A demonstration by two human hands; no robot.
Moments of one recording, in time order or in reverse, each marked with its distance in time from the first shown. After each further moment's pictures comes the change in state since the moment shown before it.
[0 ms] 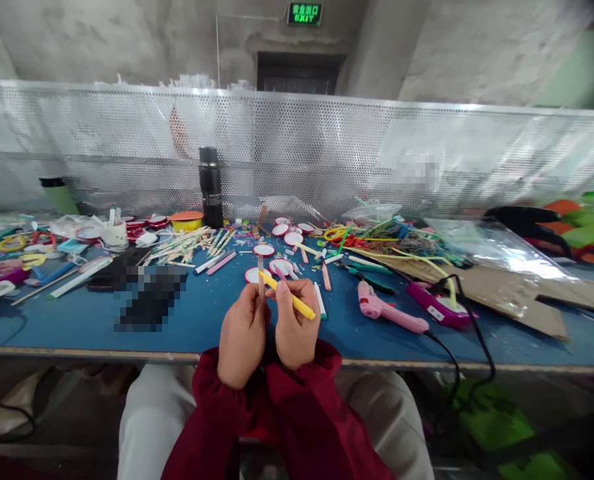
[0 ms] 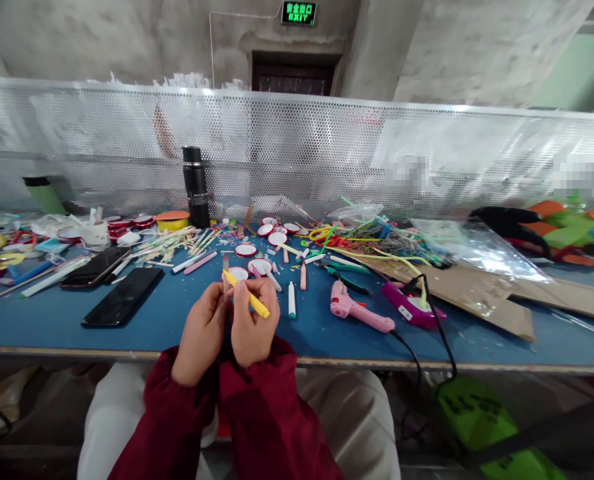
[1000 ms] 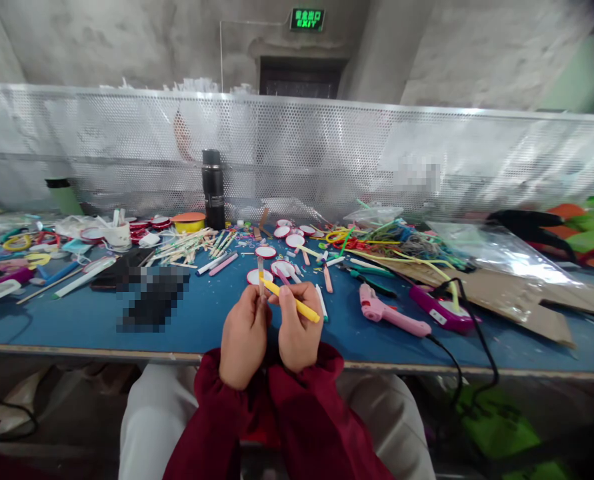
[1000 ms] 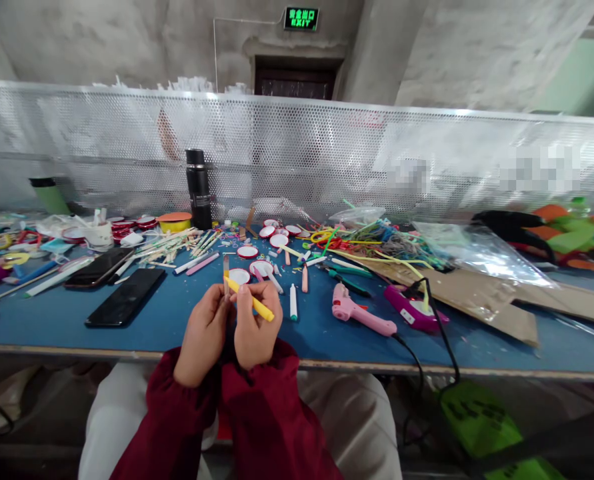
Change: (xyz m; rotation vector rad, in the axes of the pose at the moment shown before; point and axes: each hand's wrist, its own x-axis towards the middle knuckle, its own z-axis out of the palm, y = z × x) left_hand 0.000 -0.003 0.001 -0.029 0.018 0.019; right_hand 0.000 -0.001 -0.002 0.027 0.003 0.028
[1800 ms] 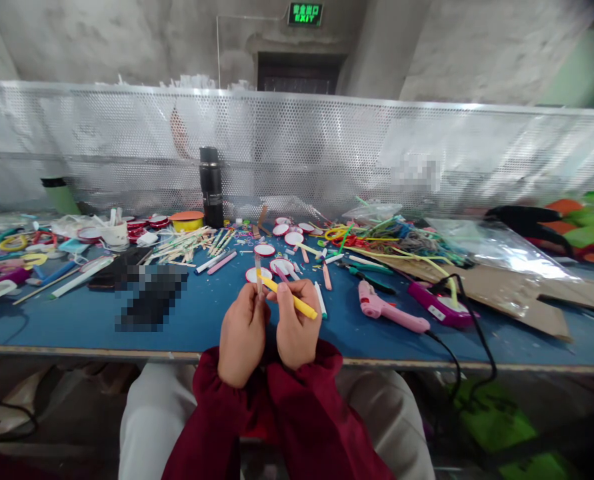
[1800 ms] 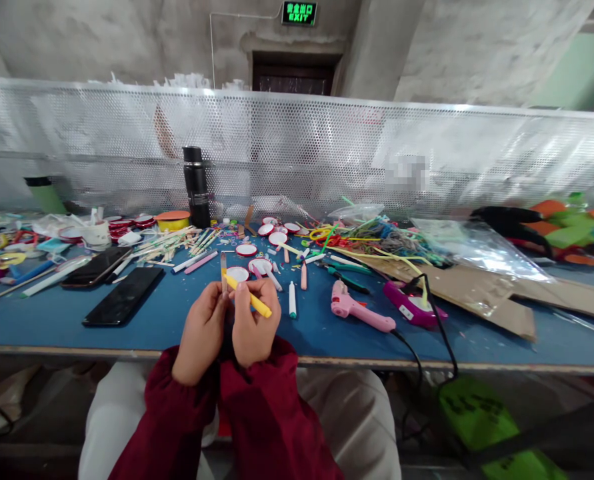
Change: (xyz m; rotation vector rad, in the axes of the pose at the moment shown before) left_hand 0.000 0.001 0.000 0.007 0.017 0.012; right_hand 0.000 0.003 0.000 -0.026 0.002 -0.006
